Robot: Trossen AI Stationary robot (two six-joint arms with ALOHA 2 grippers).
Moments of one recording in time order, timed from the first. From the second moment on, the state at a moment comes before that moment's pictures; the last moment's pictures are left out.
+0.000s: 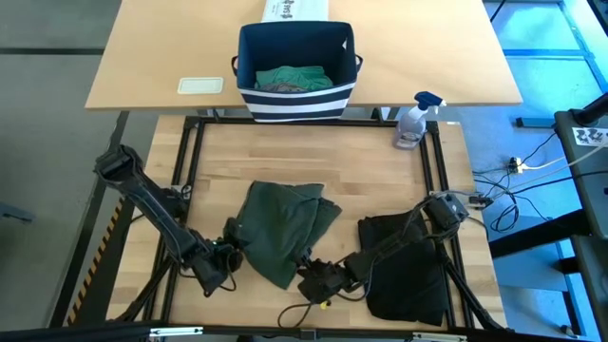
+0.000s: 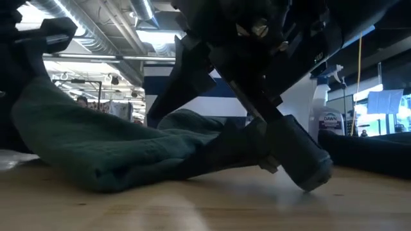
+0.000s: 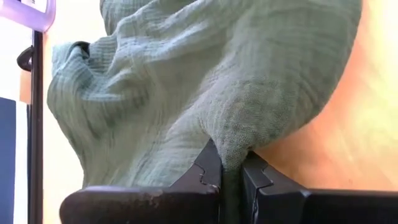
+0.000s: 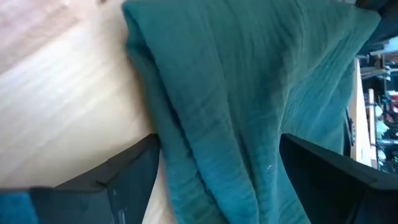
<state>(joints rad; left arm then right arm) -0.82 1.46 0.72 -0.52 -0.74 -0.21 0.53 2.22 1.38 -0.02 0.63 -0.60</state>
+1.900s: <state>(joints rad) -0.80 1.42 0.72 -0.26 -0.32 -0.23 0.69 2.17 1.37 -0.39 0.77 0.18</state>
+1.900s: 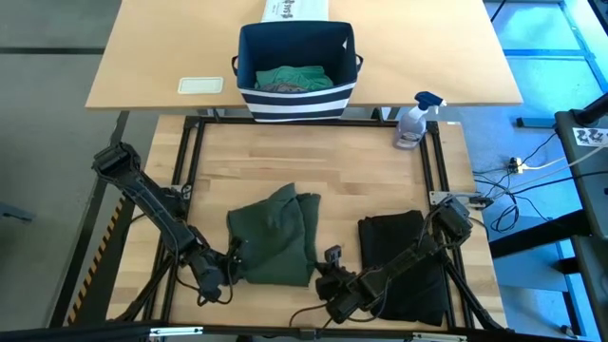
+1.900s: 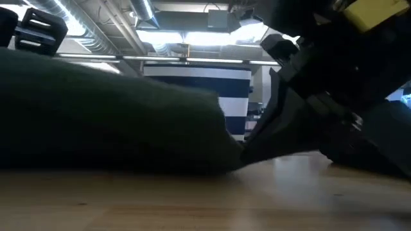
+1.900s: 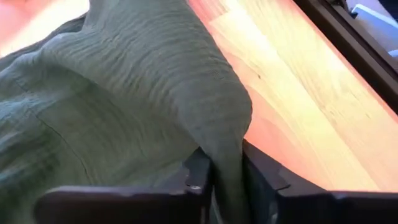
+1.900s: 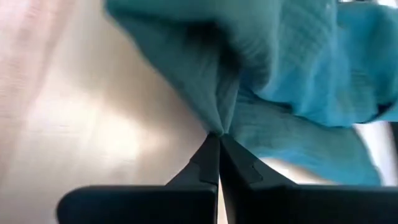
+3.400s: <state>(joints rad) -1.13 1.51 0.72 -0.56 -0.52 -0.19 0.68 2.14 1.37 -0.21 0.60 -0.40</state>
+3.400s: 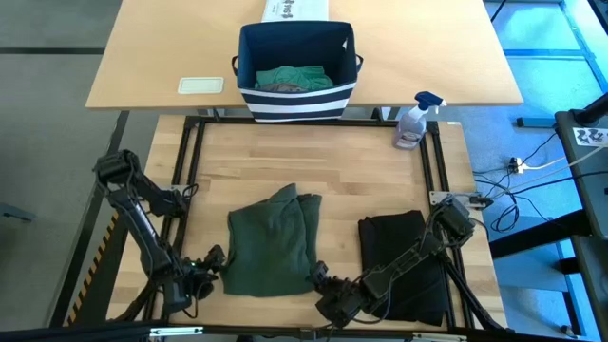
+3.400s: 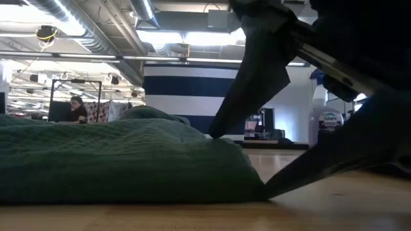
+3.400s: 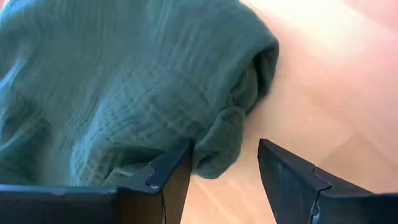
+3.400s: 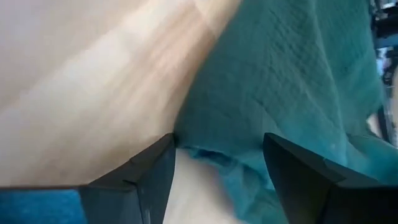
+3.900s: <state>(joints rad) -1.18 1.52 0.78 -0.64 -0.68 -0.12 0.68 2.14 1.37 -0.26 0.72 -0.57</state>
